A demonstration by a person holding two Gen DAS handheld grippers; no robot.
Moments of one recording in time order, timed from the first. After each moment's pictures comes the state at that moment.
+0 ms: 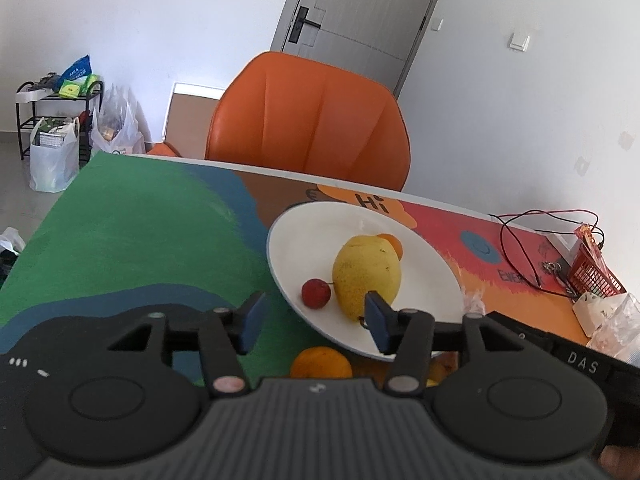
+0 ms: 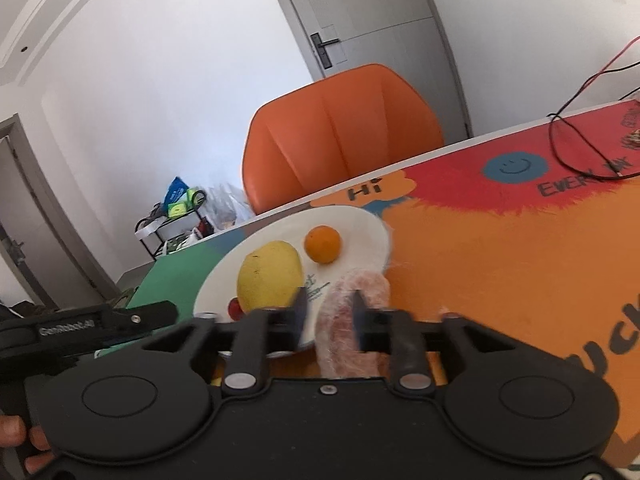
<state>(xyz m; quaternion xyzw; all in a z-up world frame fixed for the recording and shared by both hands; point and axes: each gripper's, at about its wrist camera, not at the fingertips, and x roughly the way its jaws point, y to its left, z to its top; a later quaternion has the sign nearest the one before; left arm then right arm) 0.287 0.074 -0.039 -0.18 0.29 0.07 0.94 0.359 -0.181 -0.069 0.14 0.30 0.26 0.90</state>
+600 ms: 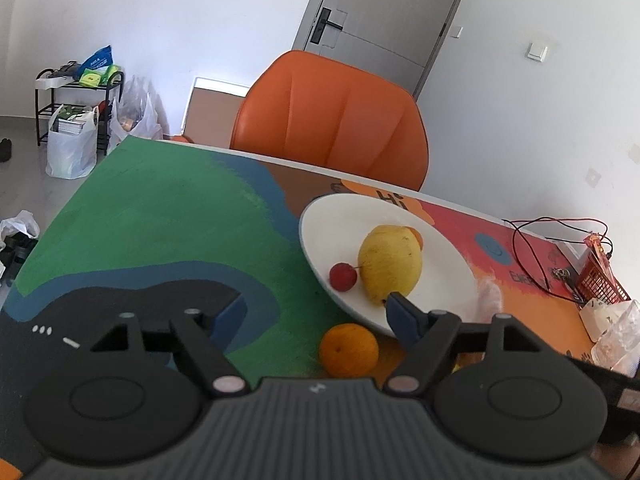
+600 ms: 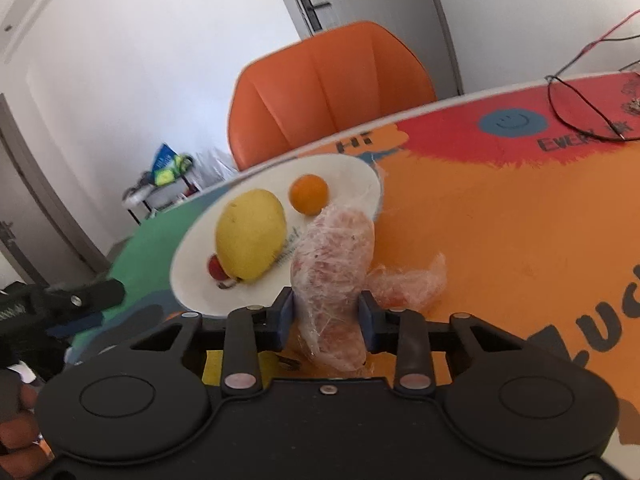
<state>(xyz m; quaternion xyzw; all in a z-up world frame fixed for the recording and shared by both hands) 0.264 0.084 -0.048 -0.20 0.29 0.10 0.93 0.361 -0.170 -0.091 0.12 0.35 0.26 0.89</state>
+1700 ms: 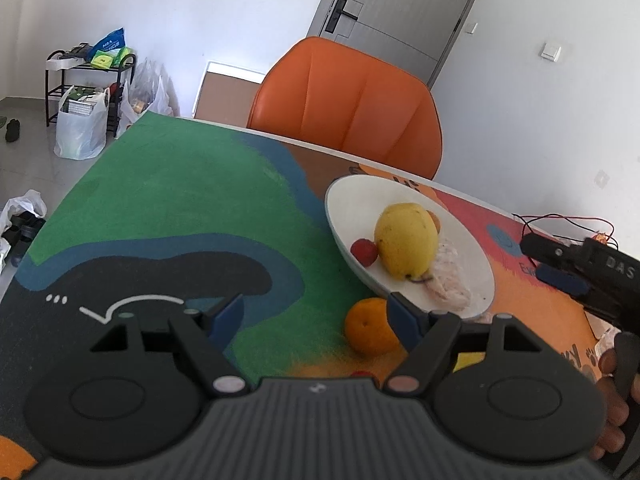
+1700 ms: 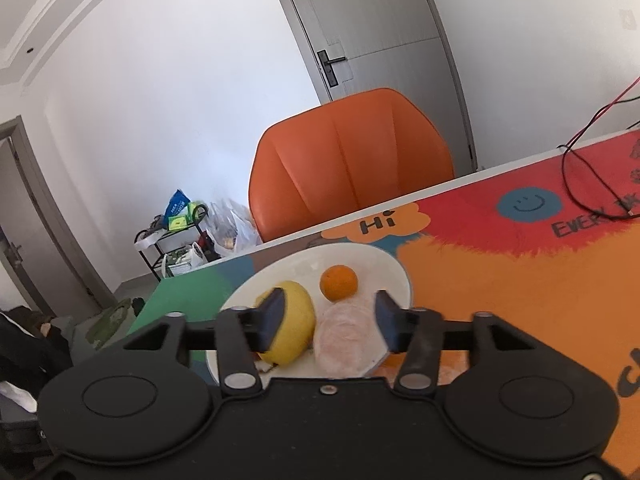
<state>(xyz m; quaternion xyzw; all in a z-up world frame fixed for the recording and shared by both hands) 0.253 0.095 -0.059 -0.21 0.30 0.10 0.92 0.367 -0.167 -0.044 0.13 0.28 0.26 0.91</state>
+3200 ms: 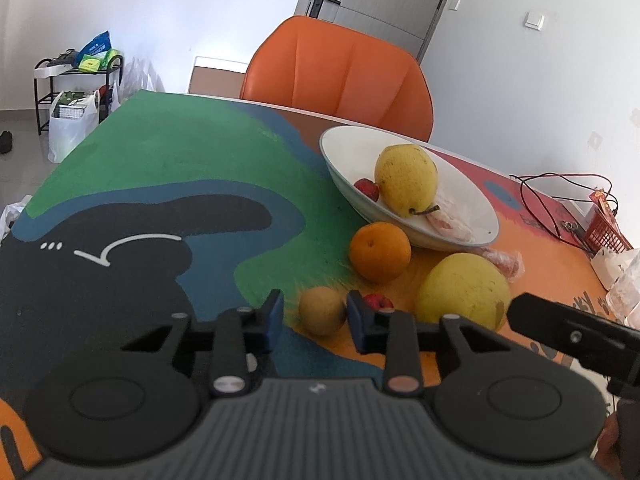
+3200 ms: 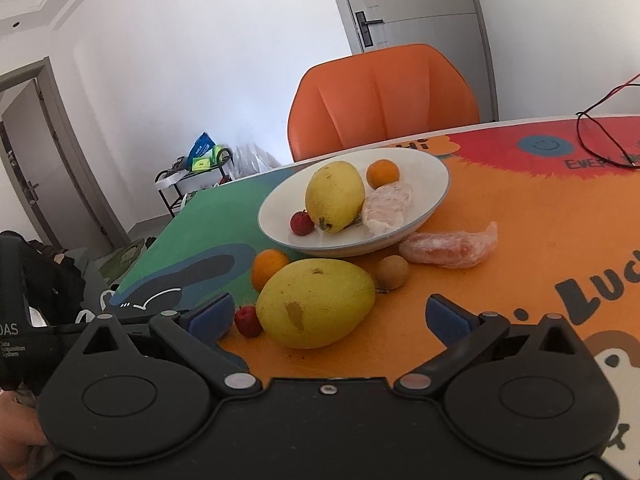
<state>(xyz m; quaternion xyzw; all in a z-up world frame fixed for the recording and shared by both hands) 0.236 0.073 -0.092 -0.18 0.32 0.09 0.93 0.278 -0.152 -0.075 0.07 0.32 0.31 0.90</state>
